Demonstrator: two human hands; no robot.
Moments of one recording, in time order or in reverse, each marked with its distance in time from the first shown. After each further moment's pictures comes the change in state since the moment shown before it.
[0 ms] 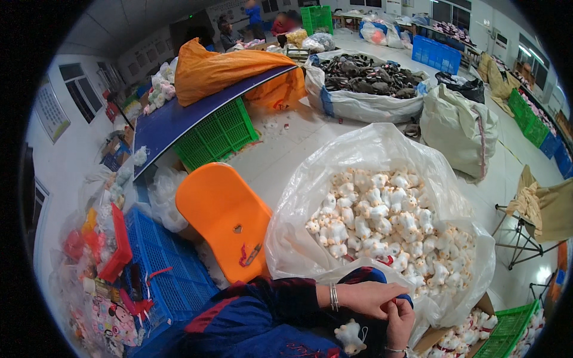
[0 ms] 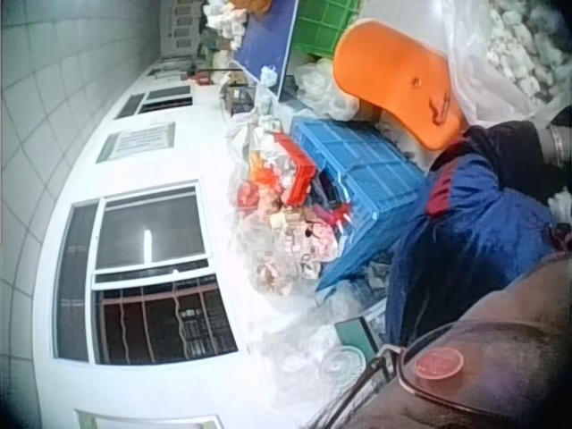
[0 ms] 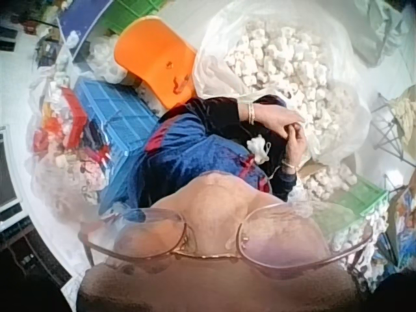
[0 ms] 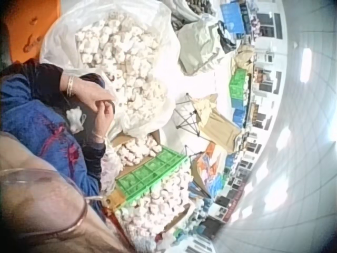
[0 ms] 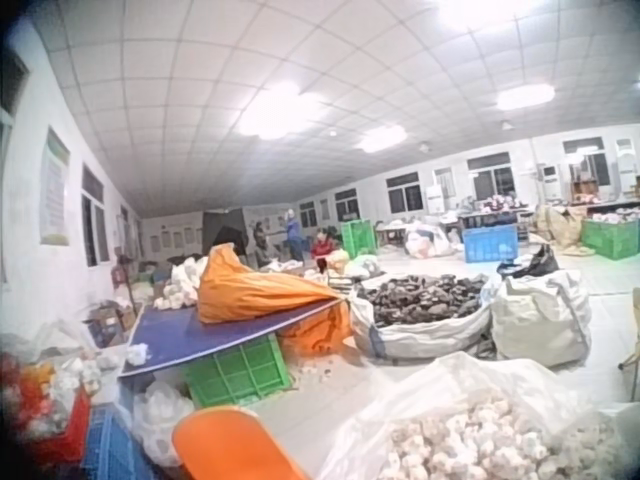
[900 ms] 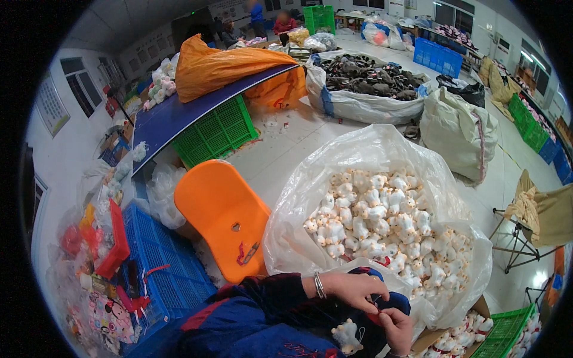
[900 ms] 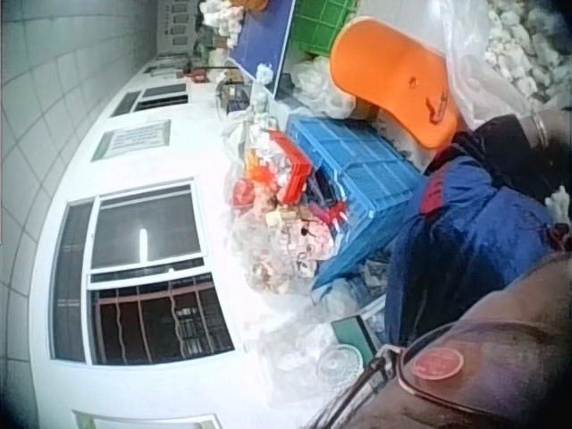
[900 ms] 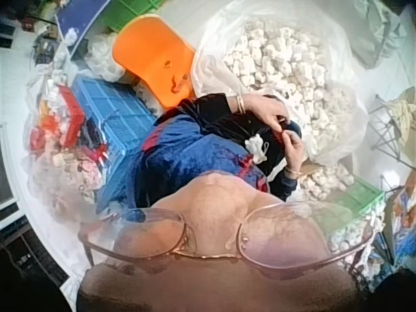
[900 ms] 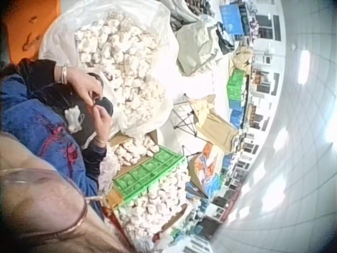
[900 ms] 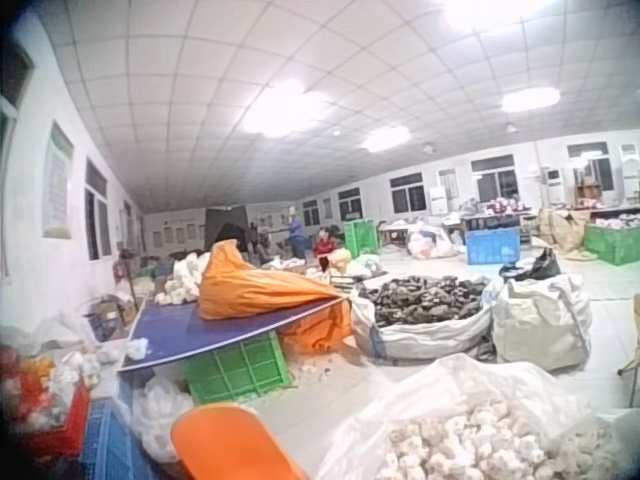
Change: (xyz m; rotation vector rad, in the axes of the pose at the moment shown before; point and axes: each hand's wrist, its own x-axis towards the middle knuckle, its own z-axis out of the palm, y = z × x) left_hand -0.018 -0.015 -0.028 0.000 -0.056 0.107; right_hand -0.011 -0.011 -0.021 -0.225 -0.221 -0.018
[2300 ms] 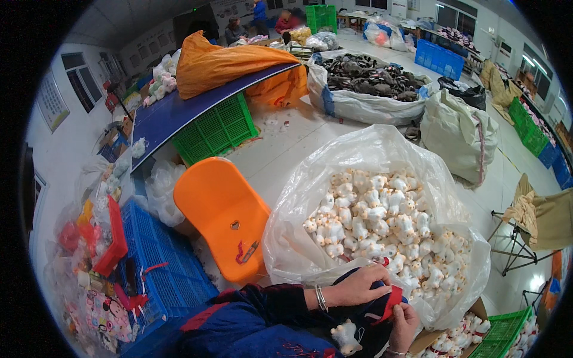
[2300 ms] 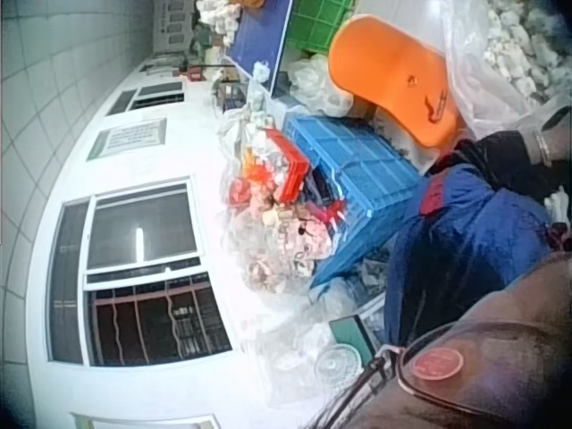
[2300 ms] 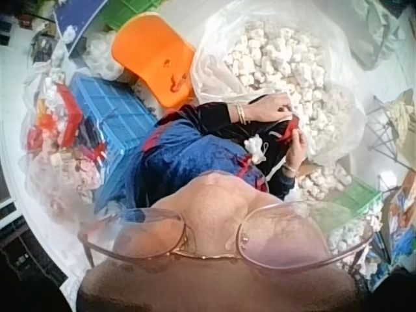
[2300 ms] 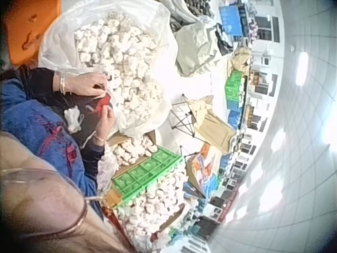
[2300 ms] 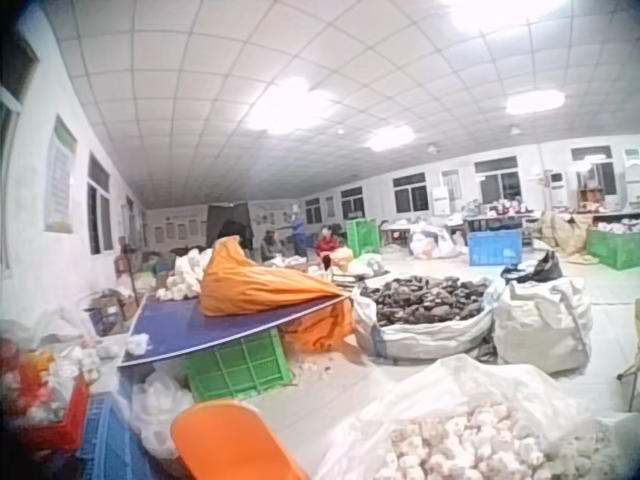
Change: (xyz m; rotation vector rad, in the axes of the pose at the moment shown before) left_hand 0.004 0.007 0.025 -0.049 0.595 -0.159; right_hand 0.008 0.009 0.004 0.334 0.244 0.049
